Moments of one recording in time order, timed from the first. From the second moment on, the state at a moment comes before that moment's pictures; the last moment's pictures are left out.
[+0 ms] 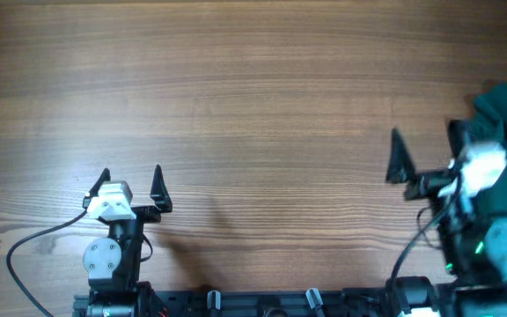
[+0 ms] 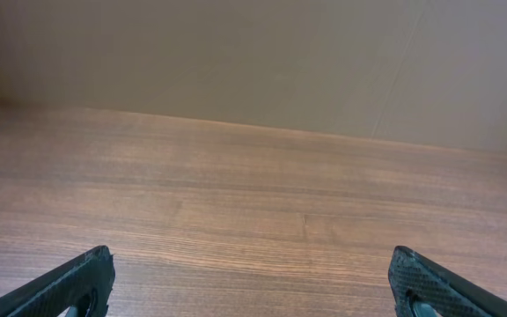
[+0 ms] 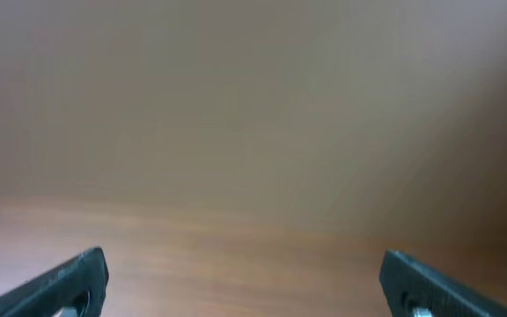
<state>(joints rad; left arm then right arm) 0.02 0.01 0.01 -0.07 0.00 -0.12 0.06 0.46 0.74 -0.30 -0.04 -0.02</state>
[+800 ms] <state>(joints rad) 0.02 0.01 0.01 -0.07 0.00 -0.12 -0.53 1.51 1.57 -1.16 0.02 0.33</state>
